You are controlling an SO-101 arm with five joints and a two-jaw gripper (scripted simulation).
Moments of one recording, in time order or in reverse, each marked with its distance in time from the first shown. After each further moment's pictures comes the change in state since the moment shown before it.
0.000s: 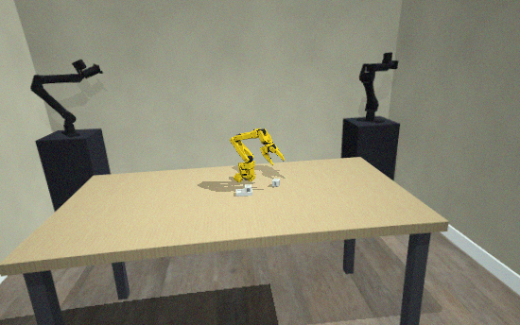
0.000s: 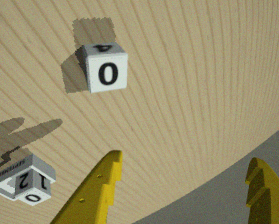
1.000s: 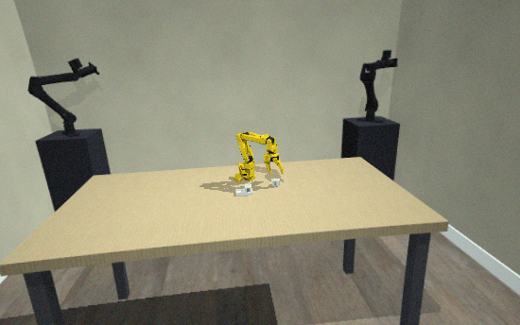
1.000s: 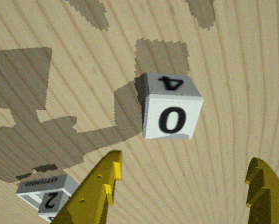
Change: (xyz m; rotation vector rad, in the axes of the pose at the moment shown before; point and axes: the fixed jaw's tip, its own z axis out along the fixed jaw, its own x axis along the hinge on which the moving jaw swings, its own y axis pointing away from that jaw) arm -0.005 0.029 0.038 -0.357 -0.057 0.000
